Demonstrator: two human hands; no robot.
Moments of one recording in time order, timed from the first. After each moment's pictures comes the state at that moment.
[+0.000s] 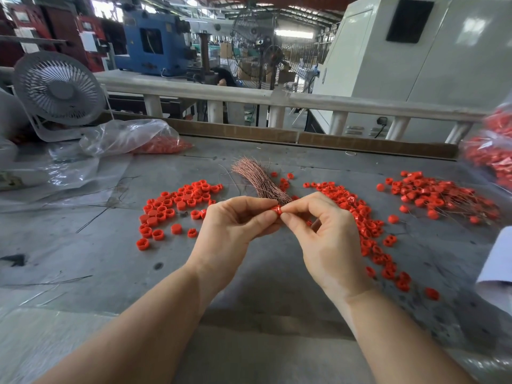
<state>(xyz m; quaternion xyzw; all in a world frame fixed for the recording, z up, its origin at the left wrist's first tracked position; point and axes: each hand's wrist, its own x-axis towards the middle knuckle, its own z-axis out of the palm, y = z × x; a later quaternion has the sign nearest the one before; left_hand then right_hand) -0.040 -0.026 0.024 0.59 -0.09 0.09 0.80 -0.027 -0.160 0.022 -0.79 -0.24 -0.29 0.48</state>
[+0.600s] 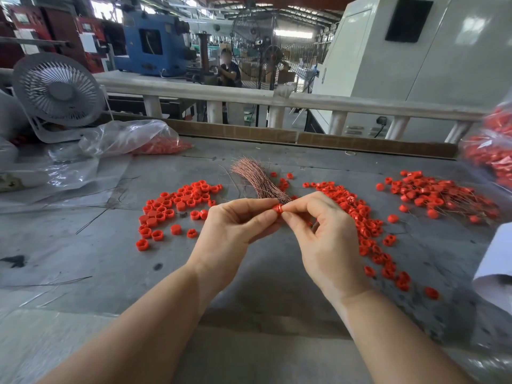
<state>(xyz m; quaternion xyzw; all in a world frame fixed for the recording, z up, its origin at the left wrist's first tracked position) -0.039 -0.026 0.023 0.55 -0.07 0.06 0.83 -0.027 -0.158 0.022 -0.79 -0.24 -0.33 0.45</state>
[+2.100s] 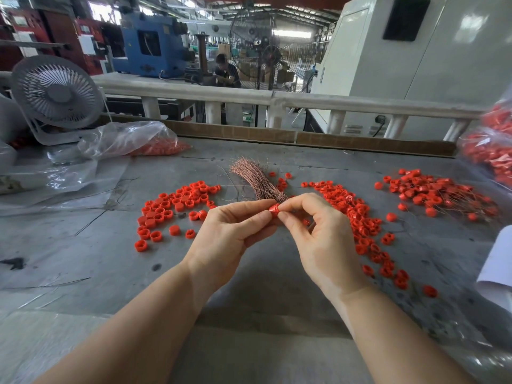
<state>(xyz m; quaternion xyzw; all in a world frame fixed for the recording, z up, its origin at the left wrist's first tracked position) -0.038 -0.023 0.024 0.52 -0.03 -0.01 0.85 -0.027 -0.161 0.019 -0.80 -0.24 -0.29 0.47</state>
